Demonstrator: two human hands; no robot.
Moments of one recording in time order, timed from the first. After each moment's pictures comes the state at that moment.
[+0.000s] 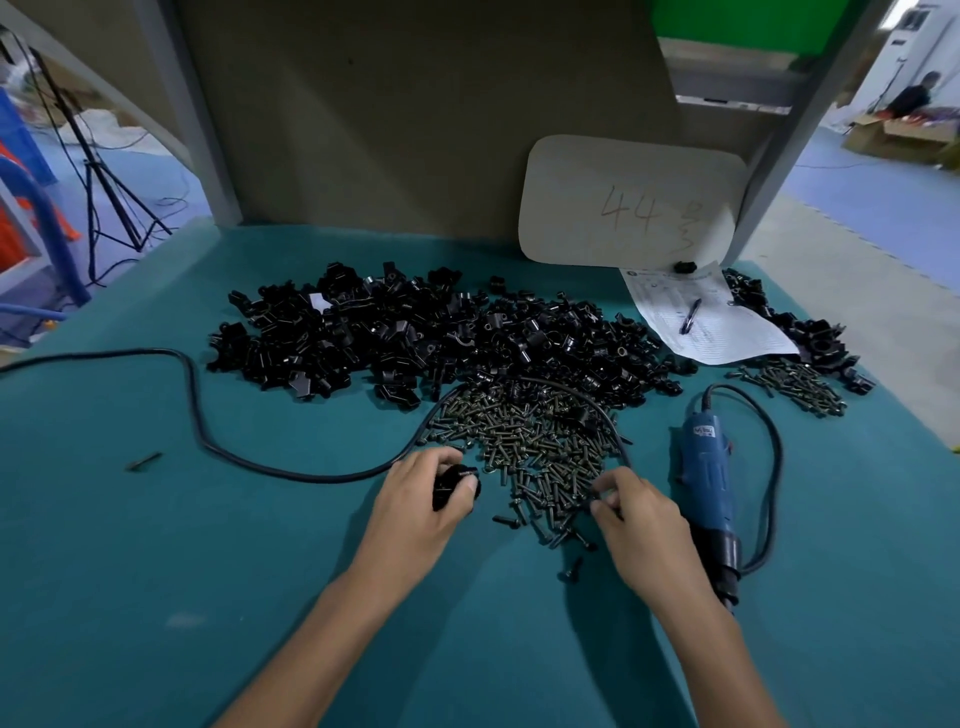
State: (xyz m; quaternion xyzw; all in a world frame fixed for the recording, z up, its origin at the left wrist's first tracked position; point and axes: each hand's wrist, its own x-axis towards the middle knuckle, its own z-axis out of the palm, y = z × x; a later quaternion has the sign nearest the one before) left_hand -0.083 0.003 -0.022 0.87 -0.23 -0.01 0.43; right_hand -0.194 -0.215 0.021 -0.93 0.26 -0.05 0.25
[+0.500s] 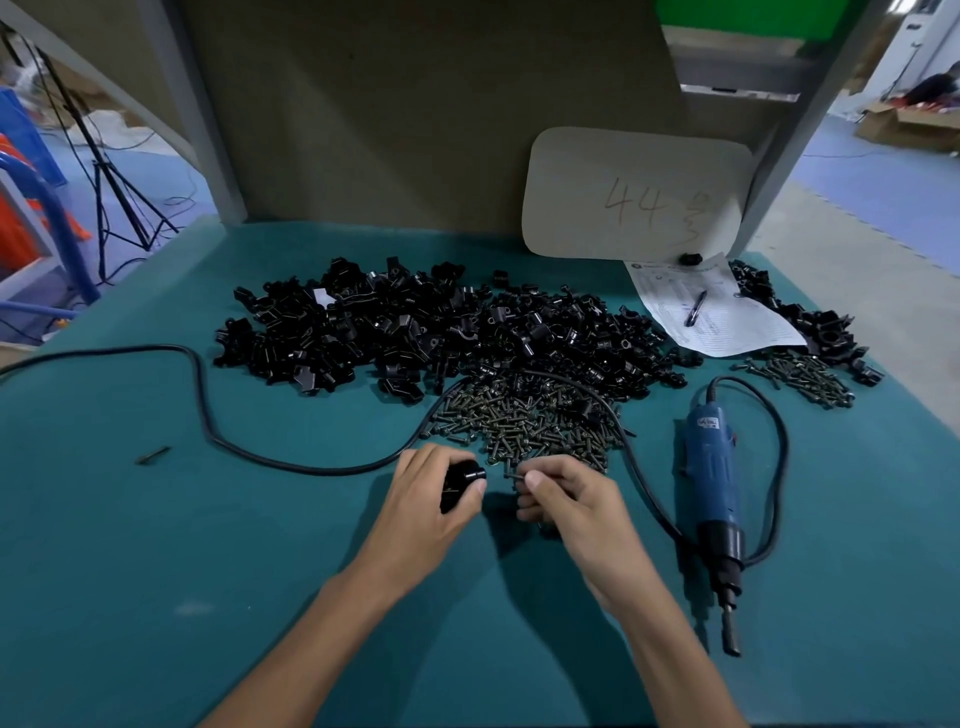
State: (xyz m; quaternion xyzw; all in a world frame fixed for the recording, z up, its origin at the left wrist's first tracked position) left_hand -0.090 0.005 -0.014 0.86 -0.30 0.01 0.42; right_hand -0.175 -0.169 0.010 -0.71 0.17 -0.10 0.67
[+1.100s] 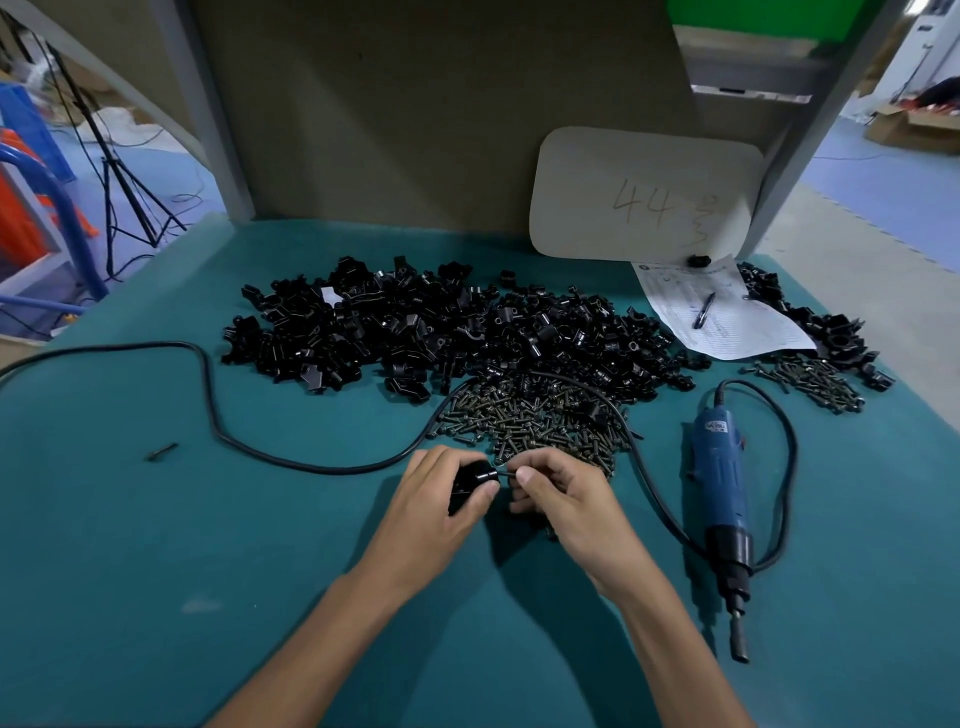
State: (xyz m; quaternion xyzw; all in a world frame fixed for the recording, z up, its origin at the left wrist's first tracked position) left_hand -0.090 0.006 -0.015 0.85 -0.32 0.02 0.42; right_hand -0.158 -0.172 0.005 -0.75 0.11 -0.06 0.64
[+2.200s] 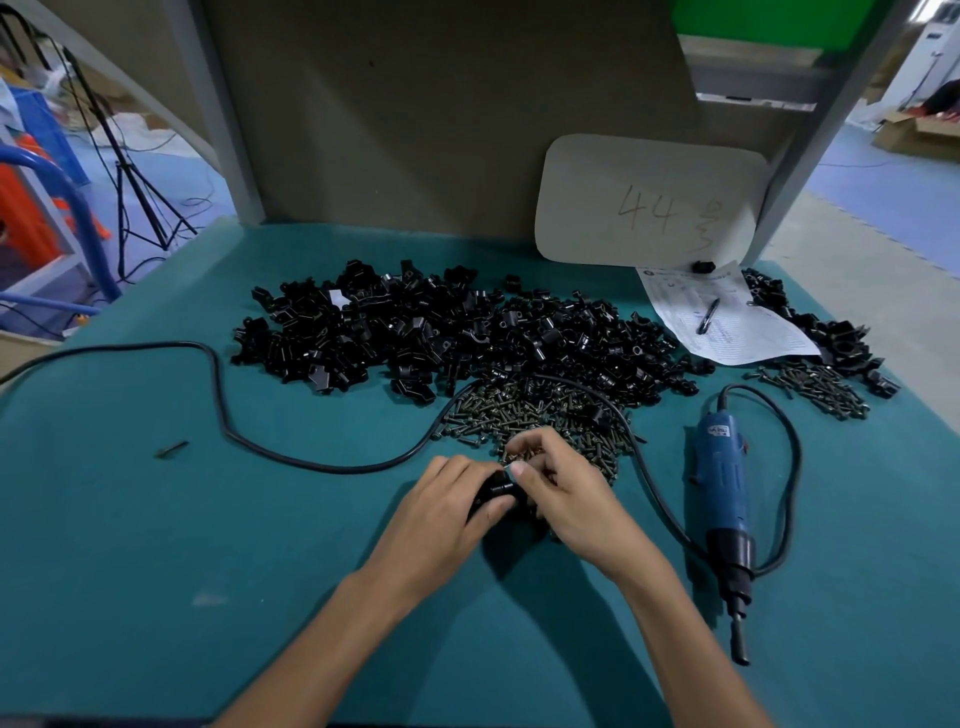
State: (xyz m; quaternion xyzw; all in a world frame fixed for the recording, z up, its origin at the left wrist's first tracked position) left_hand -0.096 0.004 -0.009 0.87 -0.38 0.03 0.32; right_hand -0.149 -0.175 0.020 -0.85 0.04 -0.05 0.53
